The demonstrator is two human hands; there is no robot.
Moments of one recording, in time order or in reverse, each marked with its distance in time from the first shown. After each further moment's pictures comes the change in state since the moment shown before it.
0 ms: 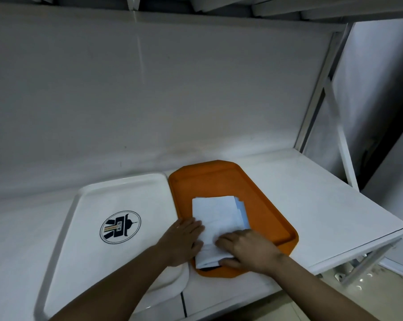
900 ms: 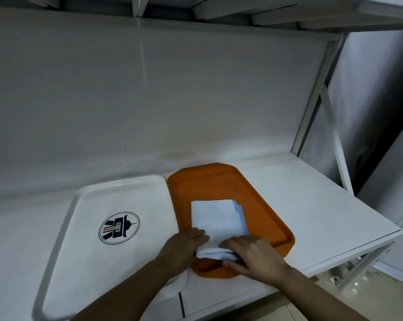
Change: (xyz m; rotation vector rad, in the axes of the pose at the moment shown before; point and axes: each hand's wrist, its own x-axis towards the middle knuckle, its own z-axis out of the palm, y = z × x) left_hand -0.007 0.010 0.017 -0.118 0.340 0.154; right_hand -0.024 -0.004 0.008 0.226 0.242 0.057
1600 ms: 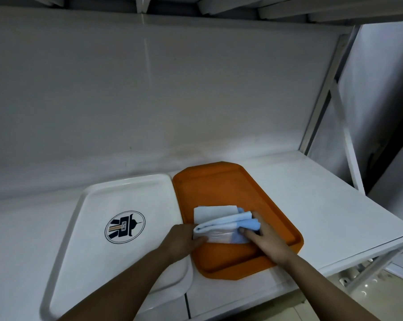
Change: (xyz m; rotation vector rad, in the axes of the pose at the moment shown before) left_hand 0.007 -0.008 -0.026 -0.392 -0.069 -0.347; right_hand 0.017 0.021 -0.008 0.872 0.112 0.592
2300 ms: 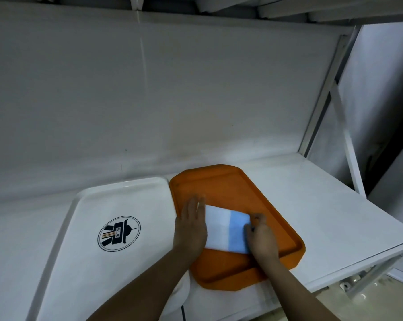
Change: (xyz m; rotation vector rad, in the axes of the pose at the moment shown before) left_hand 0.039 0.029 0.018 0.330 0.288 -0.126; right_hand 0.038 0.024 0.028 -0.318 0.444 0.262
